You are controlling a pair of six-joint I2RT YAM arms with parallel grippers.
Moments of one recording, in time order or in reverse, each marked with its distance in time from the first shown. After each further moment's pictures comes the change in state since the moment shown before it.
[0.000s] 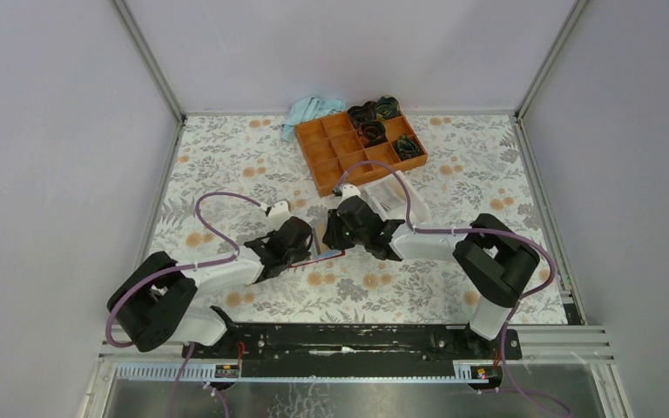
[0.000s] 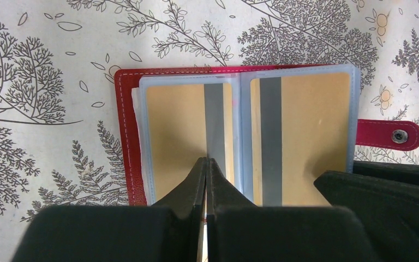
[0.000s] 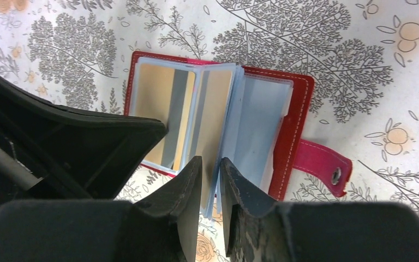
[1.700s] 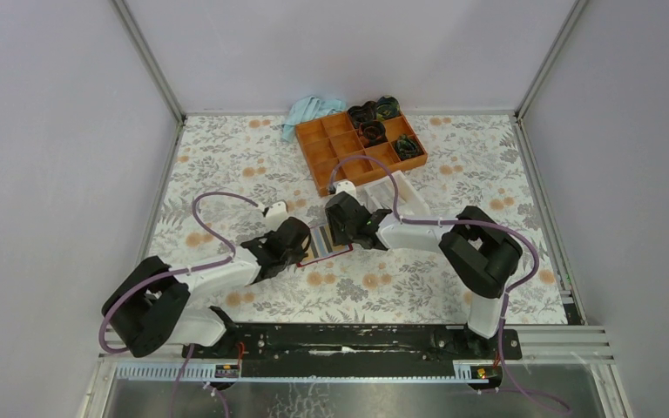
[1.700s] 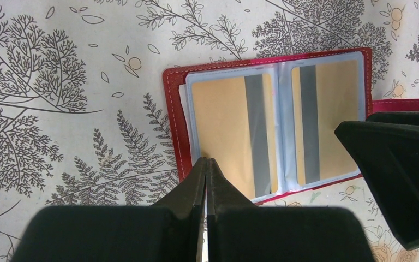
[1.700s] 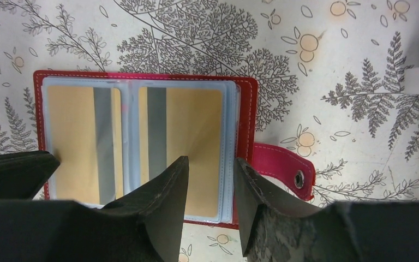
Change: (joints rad) left arm 0.000 -0.043 0.007 -0.080 -0.009 0.004; right arm 0.000 0.105 0.167 -0.257 0.202 -0.122
